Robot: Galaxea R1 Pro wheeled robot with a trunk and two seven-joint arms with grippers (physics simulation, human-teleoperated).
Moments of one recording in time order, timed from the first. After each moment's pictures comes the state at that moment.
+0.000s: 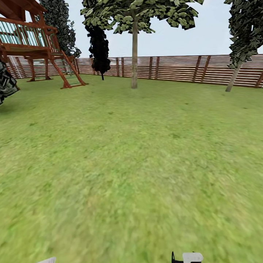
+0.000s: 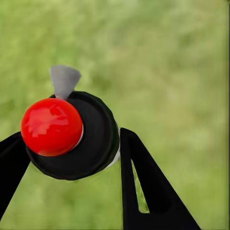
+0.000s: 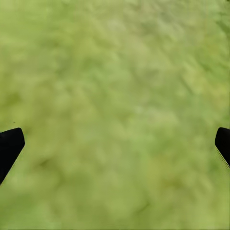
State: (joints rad) left arm -0.35 0.19 0.14 -0.05 0.12 -0.45 0.07; right arm -0.37 0.04 0.19 -0.03 0.02 -0.63 -0.35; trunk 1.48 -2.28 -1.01
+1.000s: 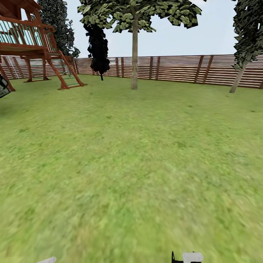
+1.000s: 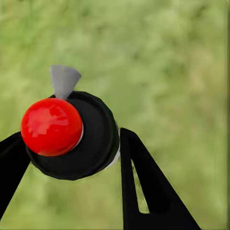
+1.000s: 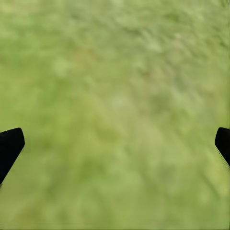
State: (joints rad) left arm -0.35 0.19 0.14 -0.05 0.12 -0.45 0.07; right arm -0.37 0.04 0.19 -0.03 0.02 -0.63 -0.35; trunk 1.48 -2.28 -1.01
